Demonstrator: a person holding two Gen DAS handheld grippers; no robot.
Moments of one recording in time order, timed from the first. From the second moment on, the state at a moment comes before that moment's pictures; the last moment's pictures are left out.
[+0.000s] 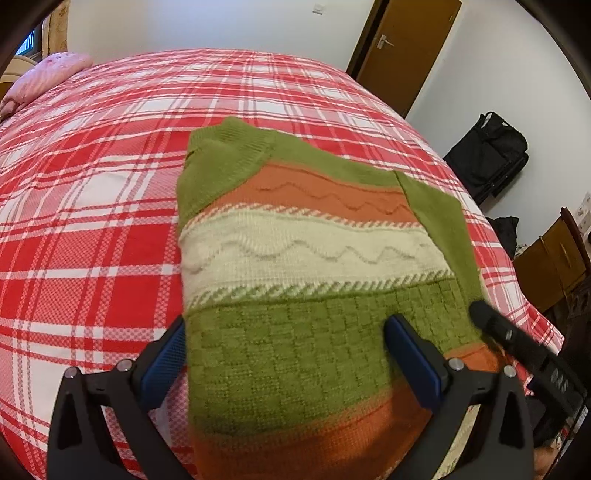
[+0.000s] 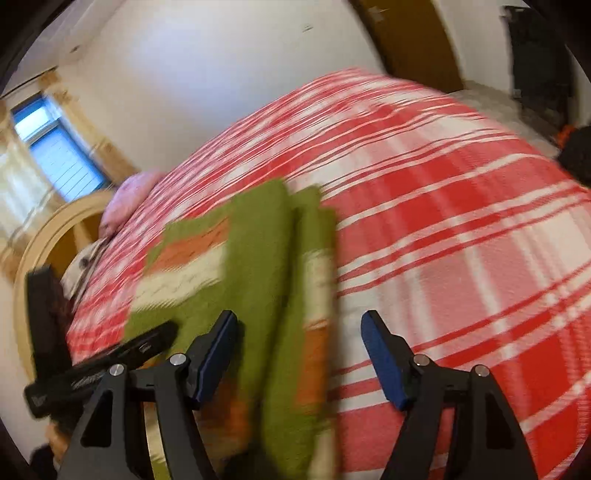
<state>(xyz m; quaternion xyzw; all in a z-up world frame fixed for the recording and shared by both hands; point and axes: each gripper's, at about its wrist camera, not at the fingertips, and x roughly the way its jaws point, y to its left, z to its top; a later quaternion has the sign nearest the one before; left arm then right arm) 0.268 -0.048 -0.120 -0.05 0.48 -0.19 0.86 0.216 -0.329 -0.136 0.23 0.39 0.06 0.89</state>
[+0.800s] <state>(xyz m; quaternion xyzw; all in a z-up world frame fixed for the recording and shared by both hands) 0.261 -0.054 -0.119 -0.05 0.45 -0.20 0.87 0.228 -0.297 -0.140 0.17 0.39 0.09 0.90</state>
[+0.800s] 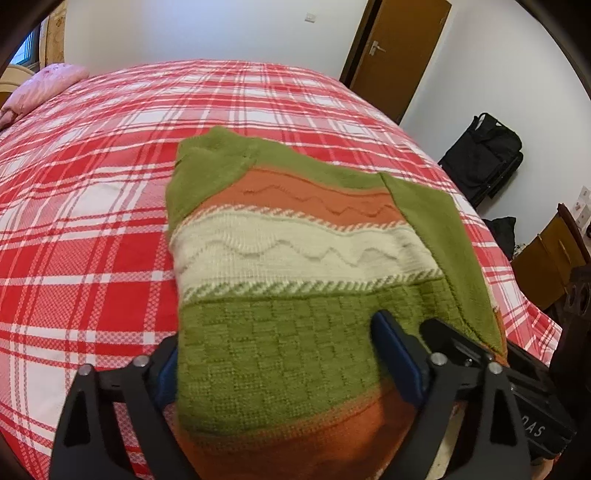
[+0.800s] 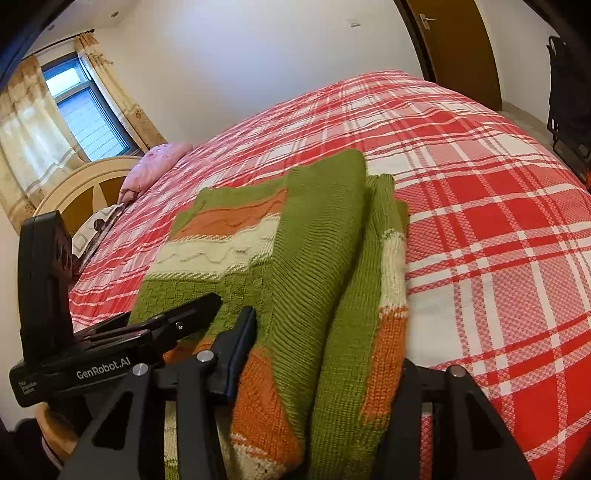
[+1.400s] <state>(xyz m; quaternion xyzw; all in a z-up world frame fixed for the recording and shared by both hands) 0.245 -0.068 -0.092 0.01 0.43 -0.19 0.88 0.203 -0.270 -0.117 0.12 0.37 0.03 0.92</state>
